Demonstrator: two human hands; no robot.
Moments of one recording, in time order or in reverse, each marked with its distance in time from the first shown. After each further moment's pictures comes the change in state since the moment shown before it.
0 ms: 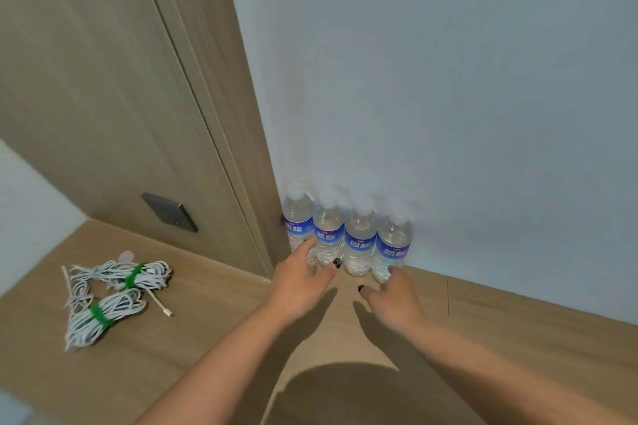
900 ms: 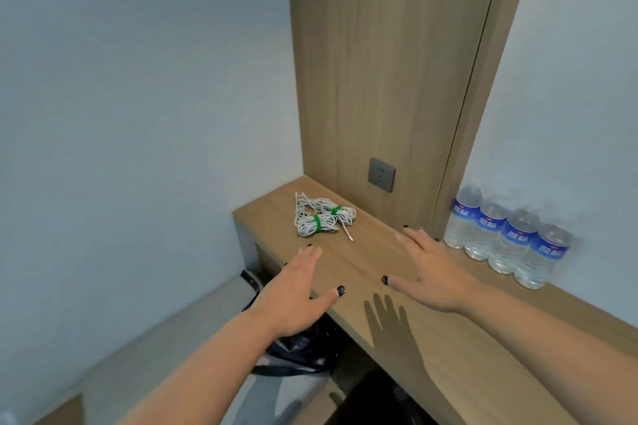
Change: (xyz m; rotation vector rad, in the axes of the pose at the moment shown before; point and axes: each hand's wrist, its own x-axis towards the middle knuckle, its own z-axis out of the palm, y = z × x) left_hand -0.354 -0.158 -0.153 0.342 0.270 -0.041; right_hand -0.271 -0.089 0.076 -0.718 -0.215 -1.029
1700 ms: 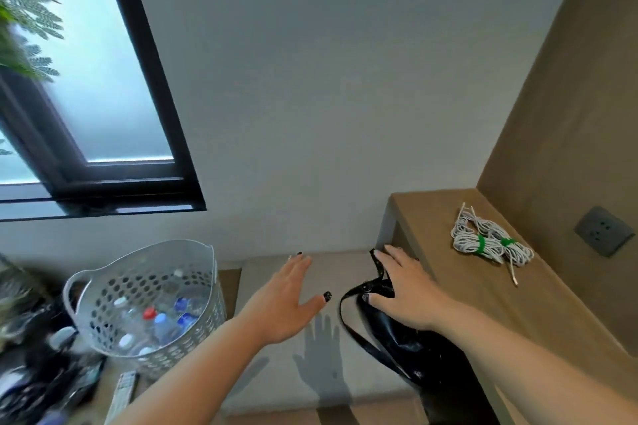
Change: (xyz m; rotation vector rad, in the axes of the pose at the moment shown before) left_hand -0.201 -0.124 -0.046 -0.071 0.268 -0.595; right_hand 0.050 -0.237 0.085 0.028 -0.354 -0.551
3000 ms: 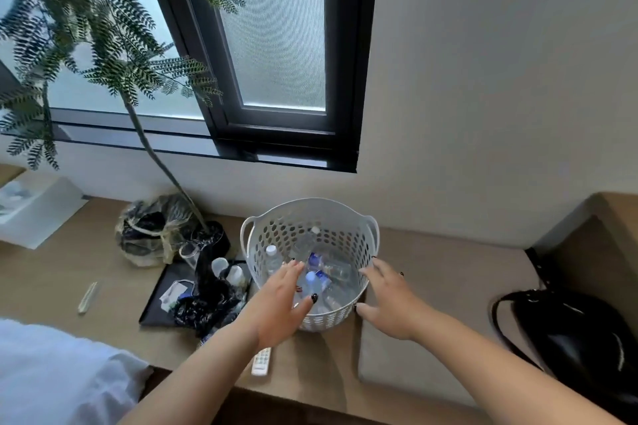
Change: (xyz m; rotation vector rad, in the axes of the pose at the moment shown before) left_hand -0.110 -0.335 -0.104 -0.064 0.016 -0.360; right_hand 0.157 -0.315 0.203 0.038 -0.318 -0.171
